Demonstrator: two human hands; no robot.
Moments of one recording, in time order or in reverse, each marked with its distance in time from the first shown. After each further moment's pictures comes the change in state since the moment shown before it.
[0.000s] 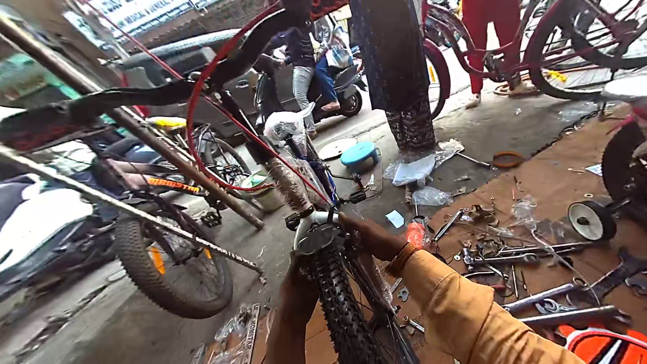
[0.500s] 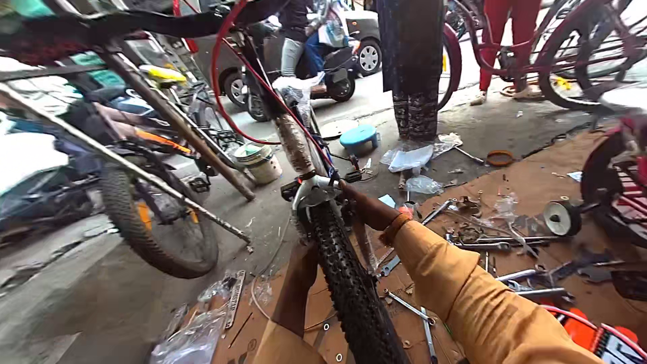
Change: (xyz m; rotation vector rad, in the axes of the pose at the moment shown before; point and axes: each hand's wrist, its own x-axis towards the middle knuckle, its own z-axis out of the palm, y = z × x) left_hand -0.019 -0.037 -0.011 0.362 0.070 0.016; right_hand -0.005 0.001 0.004 -0.109 0.063 0.005
